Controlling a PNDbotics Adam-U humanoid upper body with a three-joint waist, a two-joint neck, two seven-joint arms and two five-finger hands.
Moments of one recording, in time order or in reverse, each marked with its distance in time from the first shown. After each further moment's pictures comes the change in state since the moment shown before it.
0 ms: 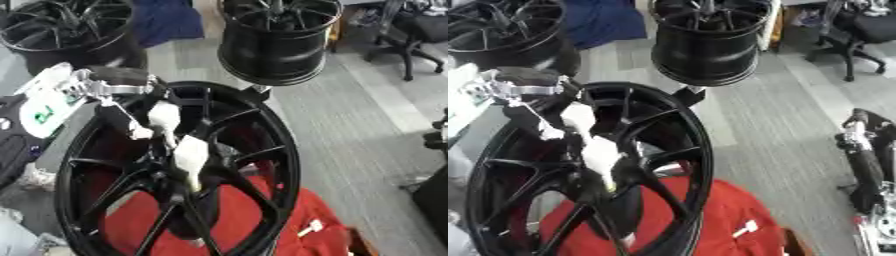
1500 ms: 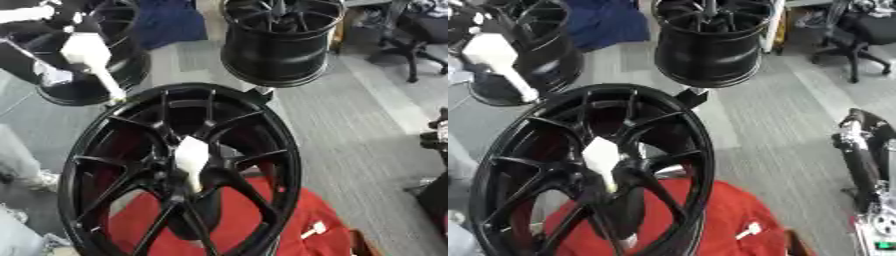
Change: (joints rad) left arm 0.173 0.309 0.366 -0.175 0.223 0.116 -0.116; right arm 0.007 0.000 -0.008 0.006 0.000 0.000 -0.009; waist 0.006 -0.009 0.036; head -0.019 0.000
